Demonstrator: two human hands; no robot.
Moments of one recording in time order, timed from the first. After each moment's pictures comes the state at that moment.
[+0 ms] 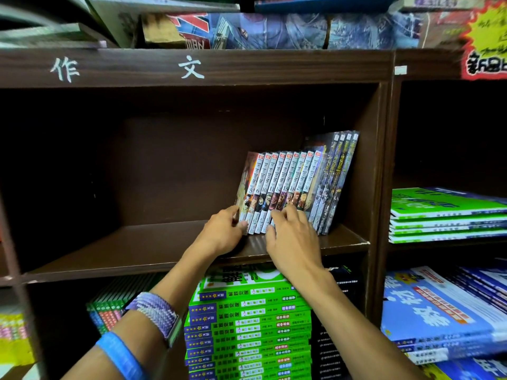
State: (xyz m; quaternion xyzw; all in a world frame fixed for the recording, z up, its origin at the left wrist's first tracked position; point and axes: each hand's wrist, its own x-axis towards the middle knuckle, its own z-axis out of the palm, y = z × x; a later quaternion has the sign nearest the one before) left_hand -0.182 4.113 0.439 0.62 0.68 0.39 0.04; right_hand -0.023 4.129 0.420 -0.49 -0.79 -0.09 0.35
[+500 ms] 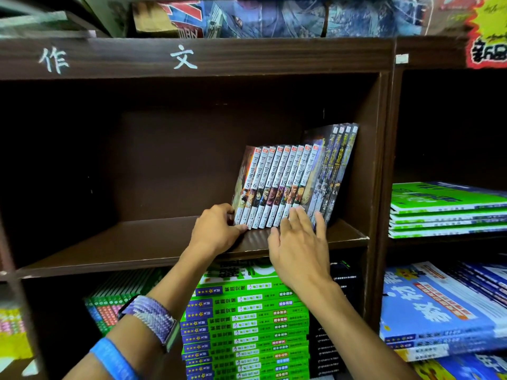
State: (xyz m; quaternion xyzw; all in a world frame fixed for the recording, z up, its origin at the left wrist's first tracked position) left_hand -0.179 4.112 0.433 0.56 0.73 0.38 -0.04; right_hand -0.011 4.131 0.393 -0.51 -0.78 -0.13 0.33
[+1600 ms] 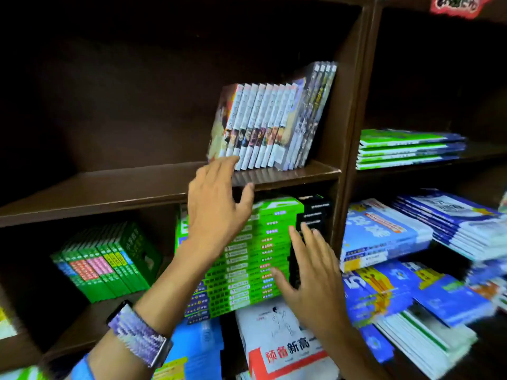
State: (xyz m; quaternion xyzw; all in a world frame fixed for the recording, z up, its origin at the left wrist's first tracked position) left_hand -0.139 4.039 0.378 0.66 0.57 0.45 -0.18; right_hand 0.038 4.032 0.241 -0.52 -0.73 -0.12 0.43
